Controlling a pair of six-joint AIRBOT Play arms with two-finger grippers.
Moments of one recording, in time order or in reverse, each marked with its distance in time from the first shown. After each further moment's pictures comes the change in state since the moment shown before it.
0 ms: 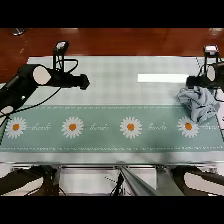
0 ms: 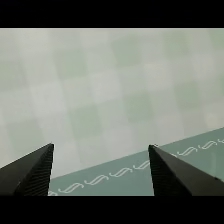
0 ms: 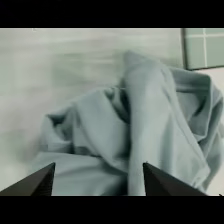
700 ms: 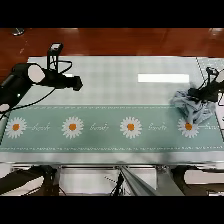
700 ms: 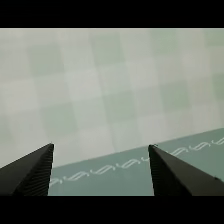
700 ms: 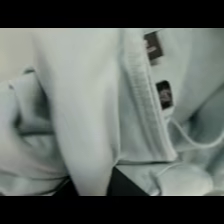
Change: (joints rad) left arm 0.077 -0.002 0.000 0.040 -0.119 0.028; right arm -0.221 -0.164 0.056 0.421 0.119 -0.285
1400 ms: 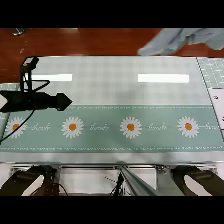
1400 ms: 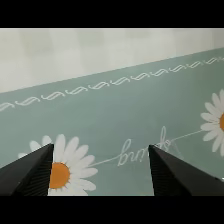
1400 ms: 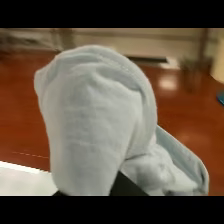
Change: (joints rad) left arm 0.097 0.459 -0.288 -0.210 -0.149 0.108; right arm 0.402 0.511 0.579 0.245 -0.117 -0.143
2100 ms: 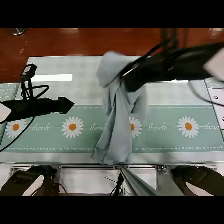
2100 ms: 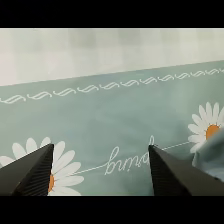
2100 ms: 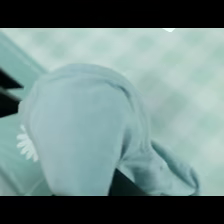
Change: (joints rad) left arm 0.001 0.064 -0.122 -0.069 0.113 -0.018; right arm 0.507 -0.130 -0.381 0.133 0.097 0.011
